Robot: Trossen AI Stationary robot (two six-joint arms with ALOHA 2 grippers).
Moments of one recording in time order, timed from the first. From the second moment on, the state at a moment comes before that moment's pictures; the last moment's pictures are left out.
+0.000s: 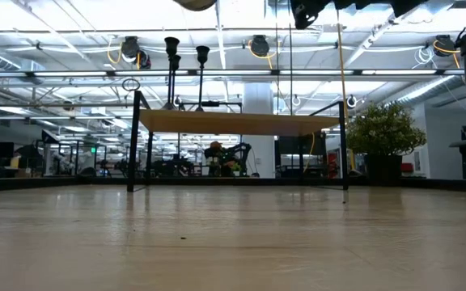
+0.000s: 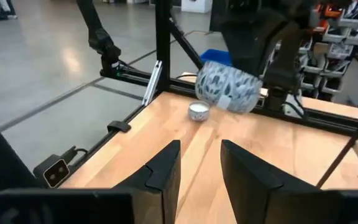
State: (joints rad) left arm -0.25 1.75 1.91 -1.34 -0.16 -1.30; right arm 0.03 1.18 0.80 0.19 -0.39 -0.10
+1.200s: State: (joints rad) left arm -0.27 1.78 1.96 -1.42 -0.32 -1.26; right arm 0.17 1.54 1.26 -0.14 0.08 0.04
